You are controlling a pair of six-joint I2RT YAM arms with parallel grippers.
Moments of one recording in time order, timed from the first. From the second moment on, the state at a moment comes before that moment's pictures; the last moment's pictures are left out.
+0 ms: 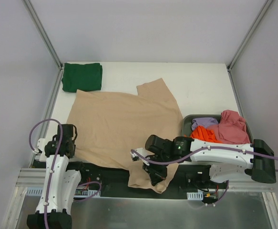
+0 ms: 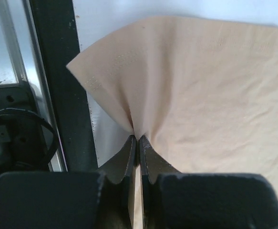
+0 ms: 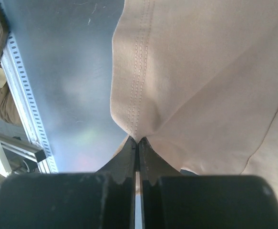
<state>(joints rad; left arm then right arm) 0.11 0.61 0.53 -1.16 -0.46 -1.39 1.34 1.24 0.88 -0.74 -0.57 0.16</state>
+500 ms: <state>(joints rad) 0.11 0.63 0.53 -1.04 -0.37 -1.35 1.12 1.24 0.94 -0.81 -0.39 0.16</state>
